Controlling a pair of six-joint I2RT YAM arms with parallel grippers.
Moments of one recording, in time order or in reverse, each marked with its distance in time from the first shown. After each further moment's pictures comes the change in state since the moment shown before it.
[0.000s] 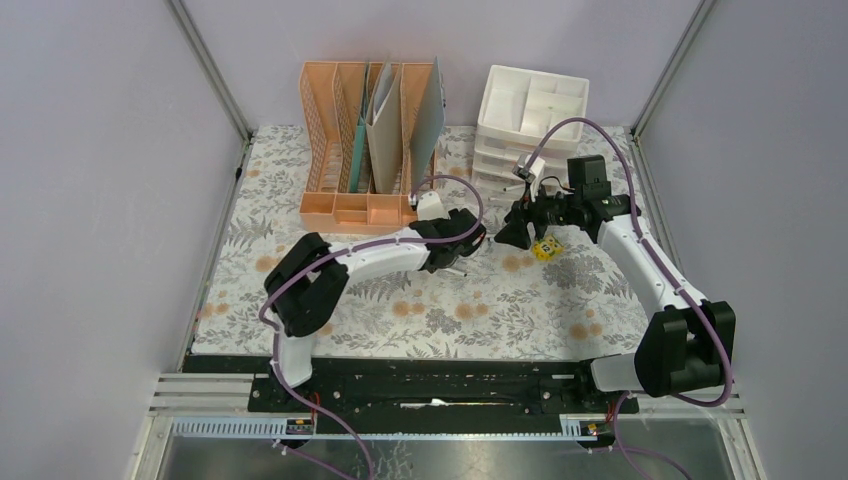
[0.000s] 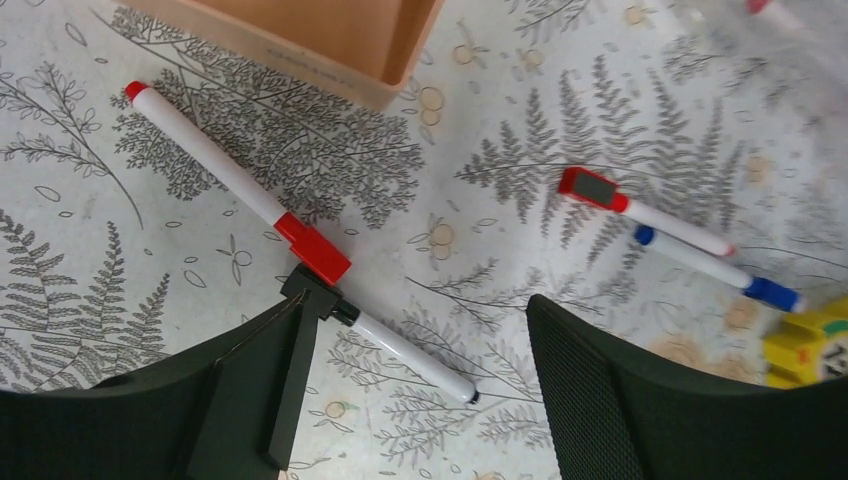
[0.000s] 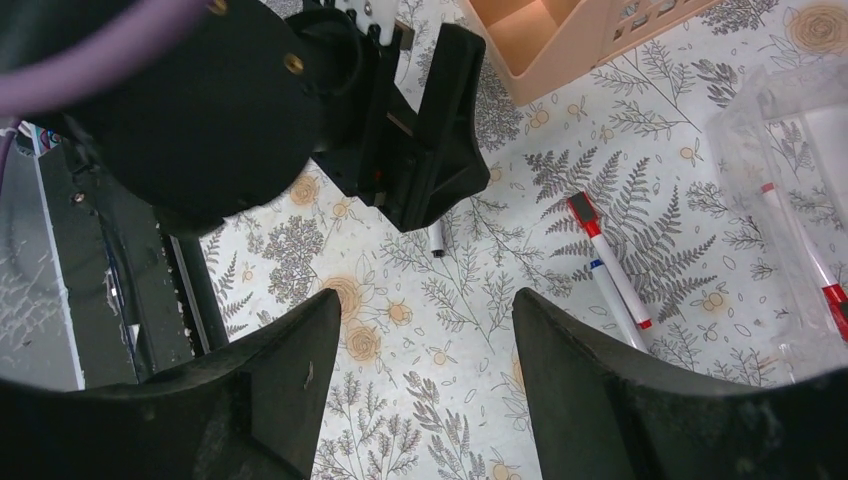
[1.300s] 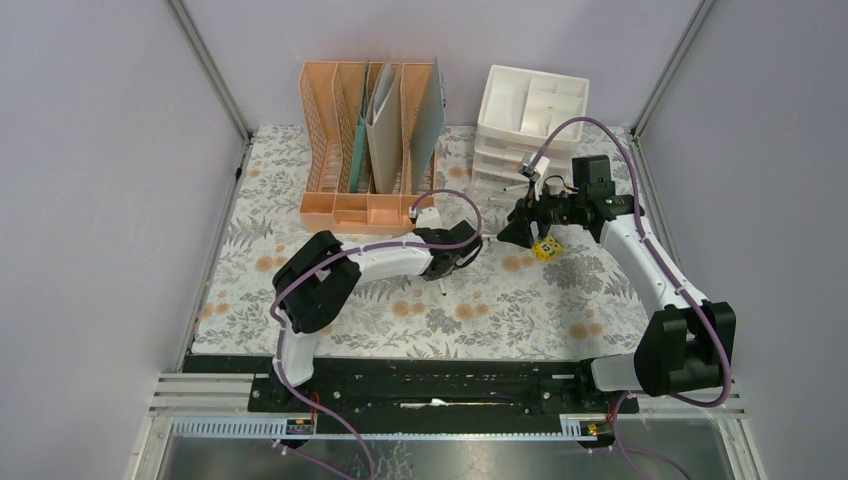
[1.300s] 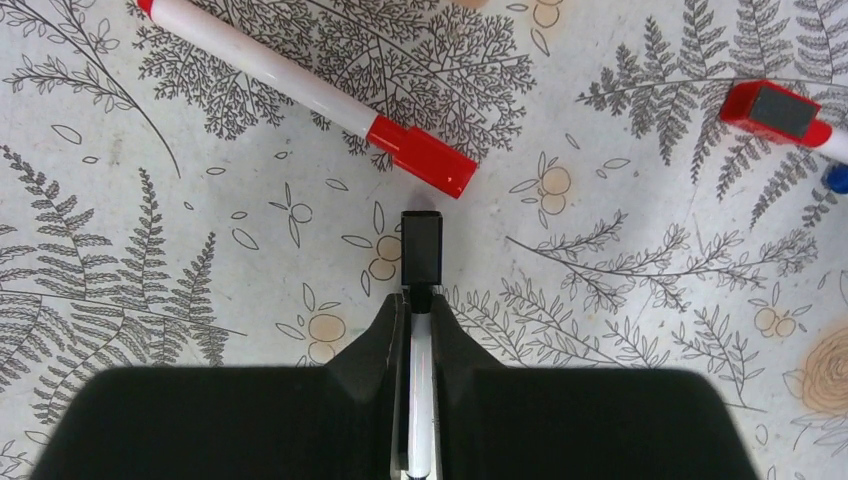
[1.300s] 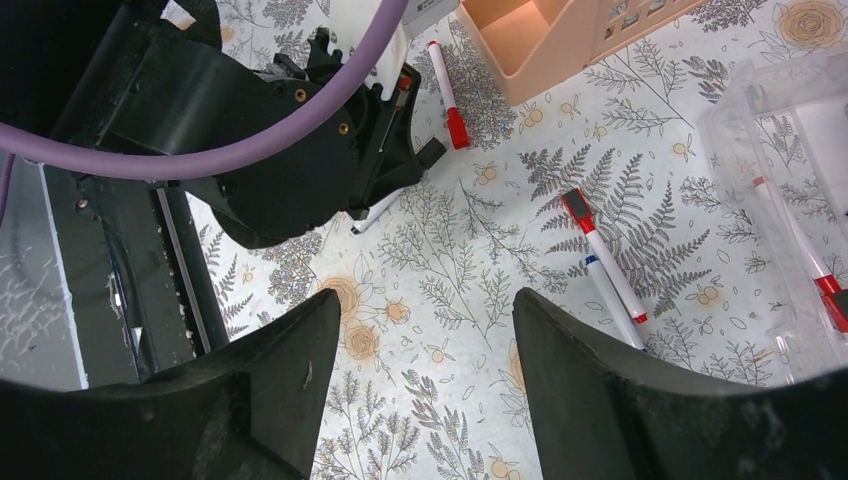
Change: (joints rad) left arm 0.000 0.082 -0.021 -0.097 0.071 0.005; right arm -0.029 0.000 -0.002 0.000 -0.019 0.002
